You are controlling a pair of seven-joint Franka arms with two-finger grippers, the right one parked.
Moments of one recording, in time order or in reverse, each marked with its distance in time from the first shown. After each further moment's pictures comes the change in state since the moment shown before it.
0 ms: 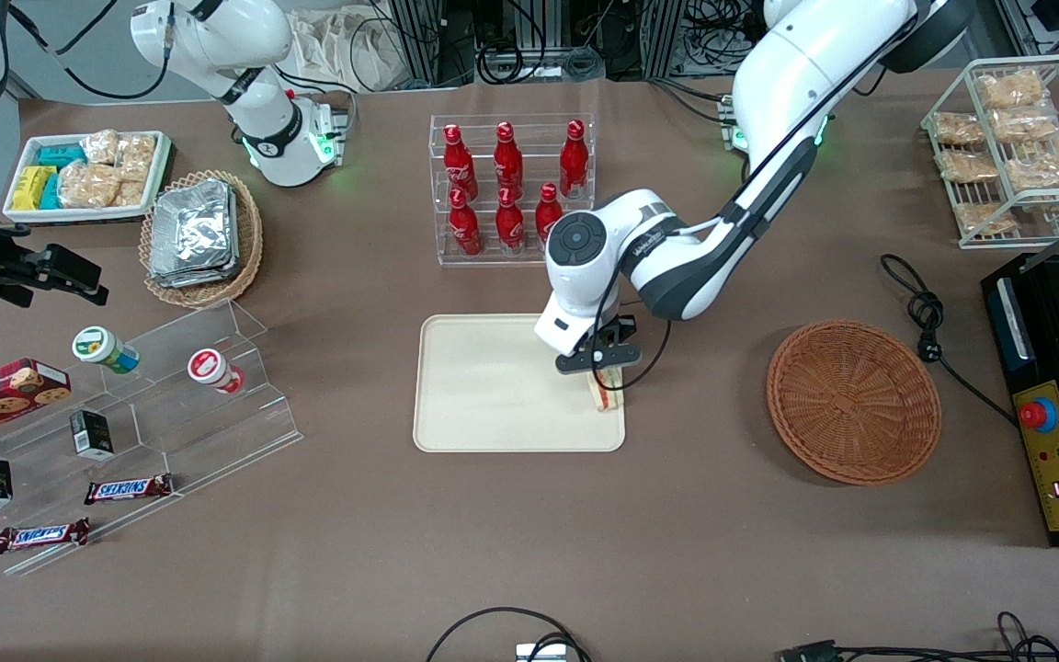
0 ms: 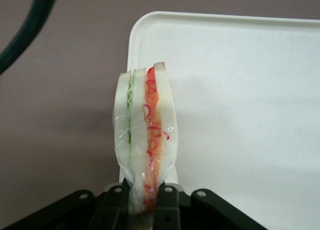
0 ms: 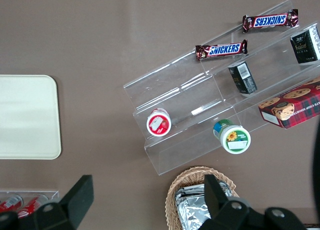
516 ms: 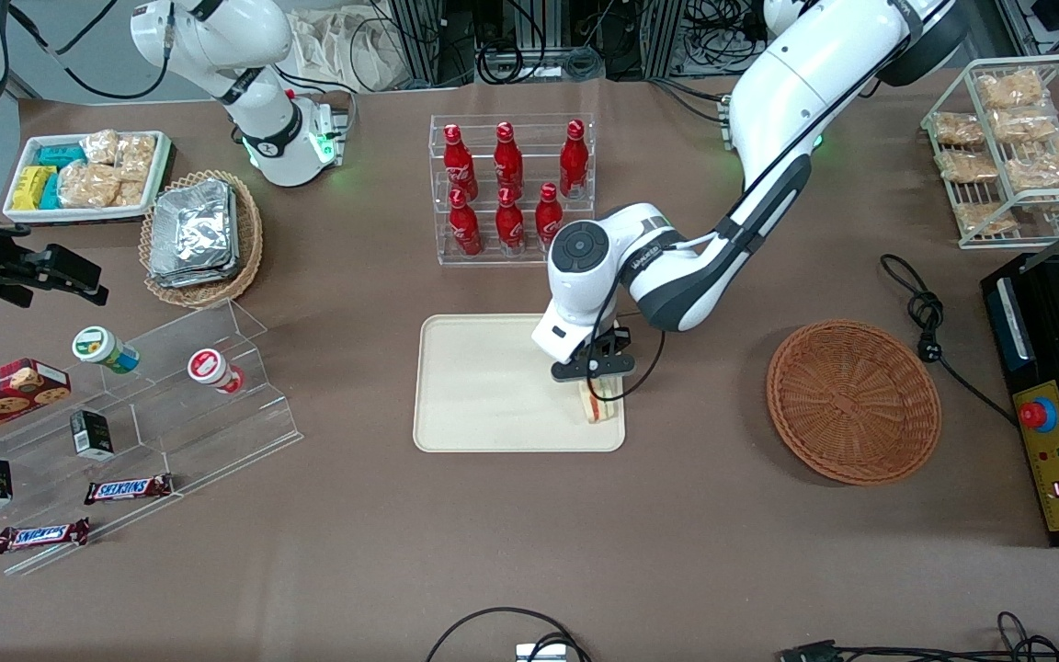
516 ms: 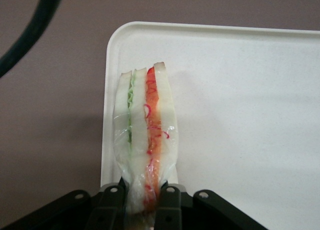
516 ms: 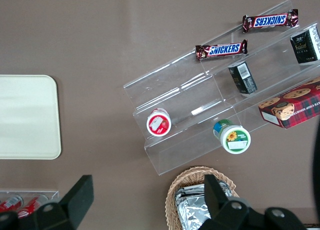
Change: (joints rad) arm 0.001 0.032 0.004 0.003 0.028 0.076 0.000
